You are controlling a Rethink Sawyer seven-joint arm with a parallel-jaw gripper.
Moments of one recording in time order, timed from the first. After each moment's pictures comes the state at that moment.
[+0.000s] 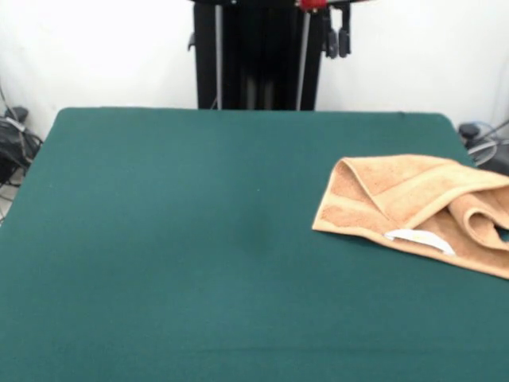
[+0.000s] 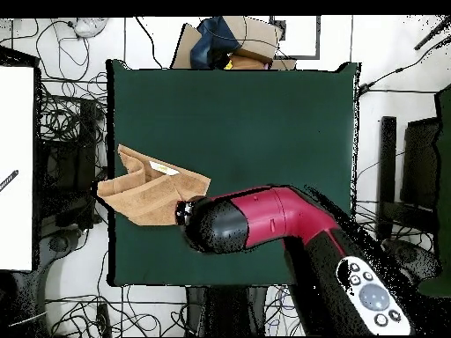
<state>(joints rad) -0.77 -1.00 0.83 2.10 -0.31 0.72 1.92</state>
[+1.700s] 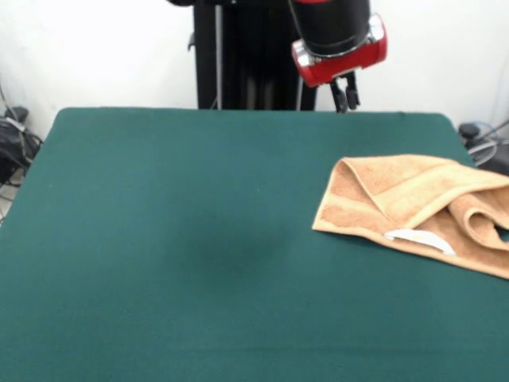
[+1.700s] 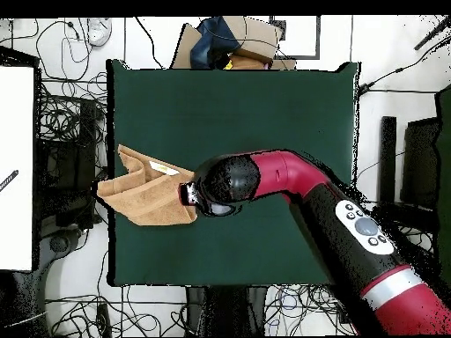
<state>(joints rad) -0.76 -0.65 0.83 1.85 -0.37 0.92 1.78</state>
